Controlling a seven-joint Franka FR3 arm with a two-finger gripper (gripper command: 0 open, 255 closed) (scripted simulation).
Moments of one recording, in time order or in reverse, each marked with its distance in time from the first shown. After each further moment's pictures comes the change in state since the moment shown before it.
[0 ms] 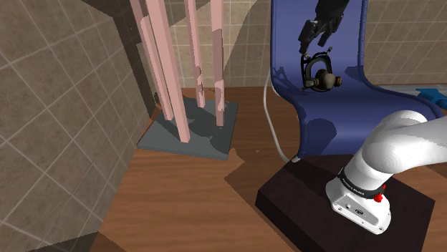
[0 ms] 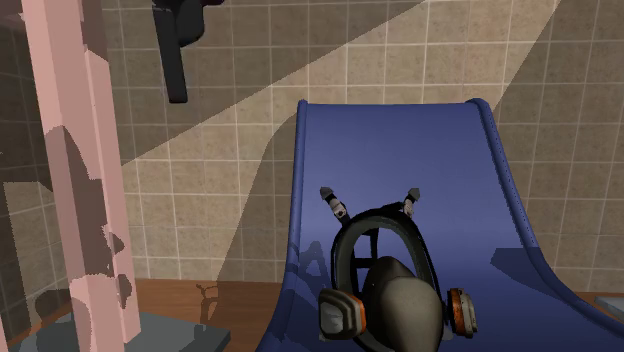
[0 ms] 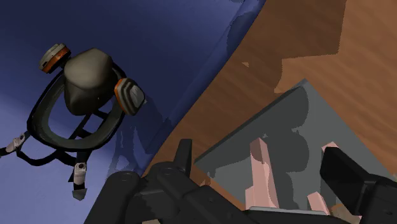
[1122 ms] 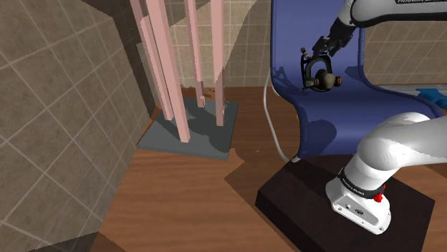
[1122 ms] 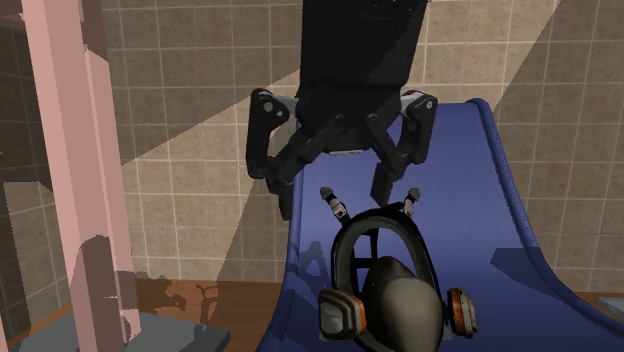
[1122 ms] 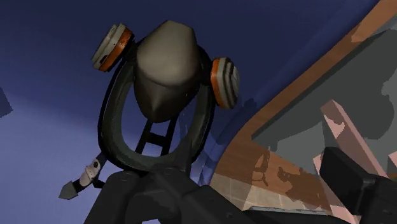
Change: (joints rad) arm -0.140 0.014 -0.299 -0.238 -0.150 0.451 -0.125
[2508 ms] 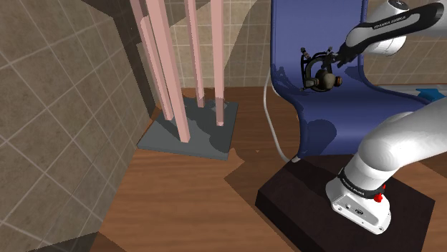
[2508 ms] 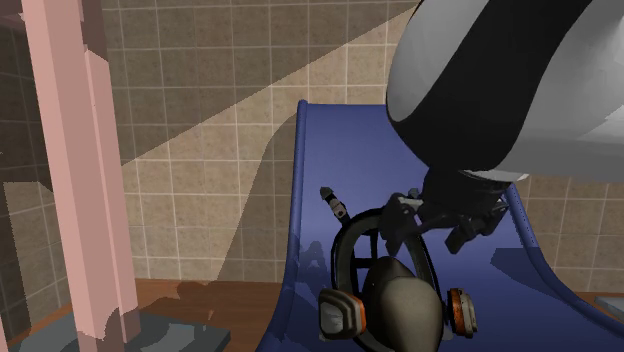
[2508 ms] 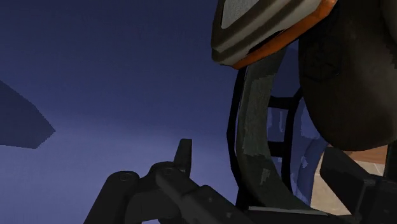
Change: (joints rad) arm 0.033 0.323 -0.436 -0.027 0.038 0.568 -0.215
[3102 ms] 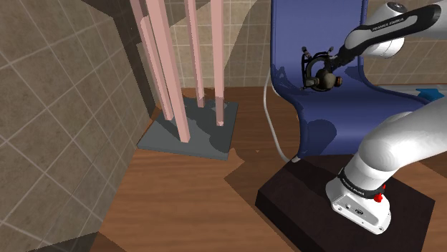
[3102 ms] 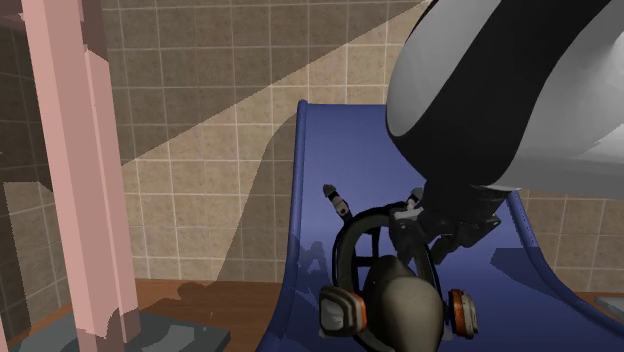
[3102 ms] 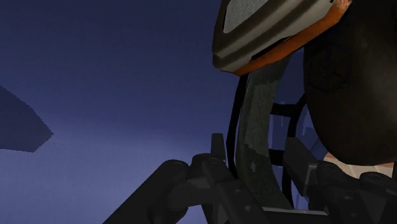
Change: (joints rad) arm 0.007 0.012 -0.015 -0.011 0.004 0.024 -0.012
